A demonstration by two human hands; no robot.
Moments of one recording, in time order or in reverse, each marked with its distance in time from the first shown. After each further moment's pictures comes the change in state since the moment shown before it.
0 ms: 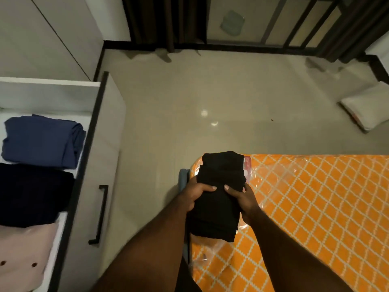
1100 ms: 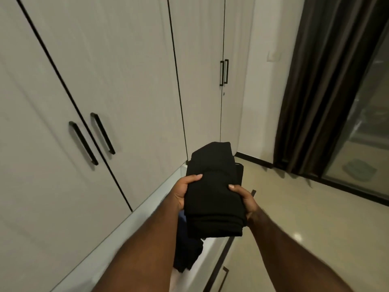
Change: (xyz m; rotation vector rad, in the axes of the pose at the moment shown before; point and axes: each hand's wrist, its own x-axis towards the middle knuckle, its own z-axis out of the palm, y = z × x) left_hand -0.435 0.219 -0.324 -0.590 0.310 0.644; right_hand -0.219 -0.249 0.469 -0.129 -0.992 0.113
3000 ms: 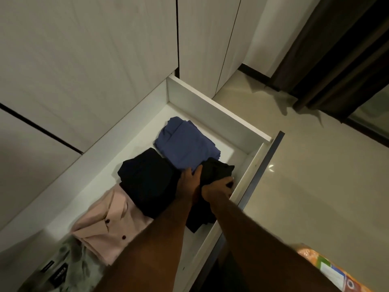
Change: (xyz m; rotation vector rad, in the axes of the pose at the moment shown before) left_hand 0.247 -0.281 -0.157 1.195 0.287 -0.012; right_hand 0.237 0.199 -0.082 -0.925 0.861 0.627
